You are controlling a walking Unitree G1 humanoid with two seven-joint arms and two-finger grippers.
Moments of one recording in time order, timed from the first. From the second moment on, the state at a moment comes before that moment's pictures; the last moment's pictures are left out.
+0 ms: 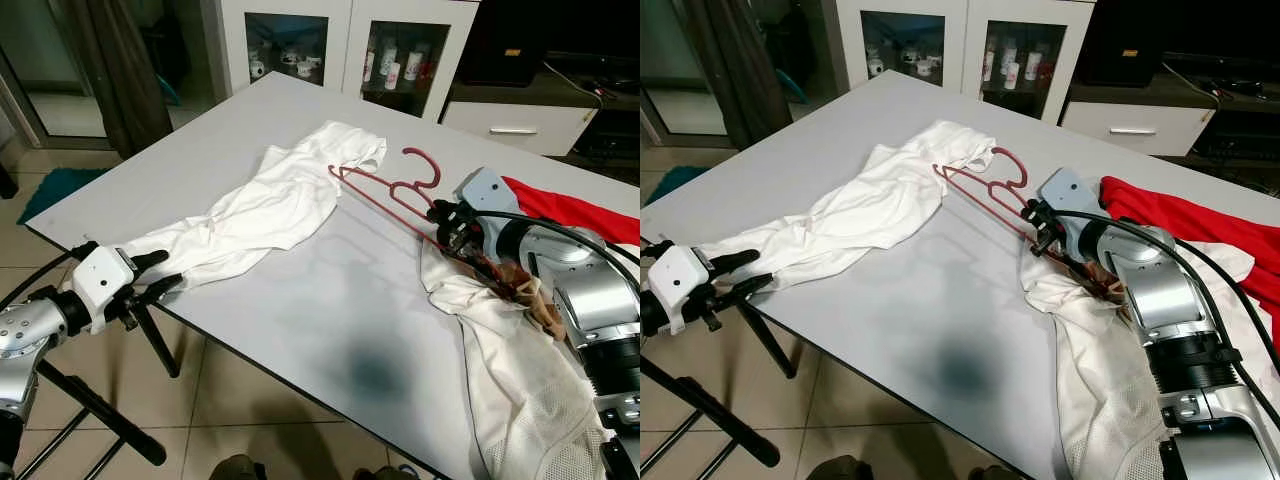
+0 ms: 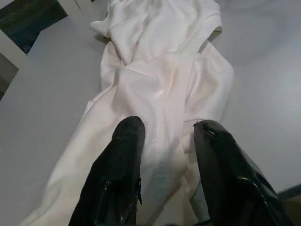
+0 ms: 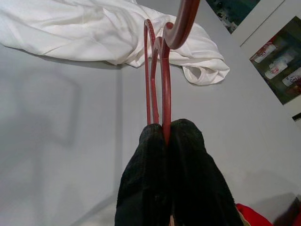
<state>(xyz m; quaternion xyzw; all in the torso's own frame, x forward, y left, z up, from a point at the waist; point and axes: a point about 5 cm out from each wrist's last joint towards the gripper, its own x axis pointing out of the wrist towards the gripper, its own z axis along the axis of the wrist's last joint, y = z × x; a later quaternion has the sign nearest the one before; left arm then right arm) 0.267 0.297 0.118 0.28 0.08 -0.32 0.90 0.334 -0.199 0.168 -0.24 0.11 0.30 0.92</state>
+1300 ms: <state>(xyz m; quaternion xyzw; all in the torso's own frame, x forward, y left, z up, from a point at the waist) 0.275 0.293 0.097 0.24 0.14 -0.33 0.90 0.334 -0.199 0.170 -0.23 0.11 0.29 0.92</state>
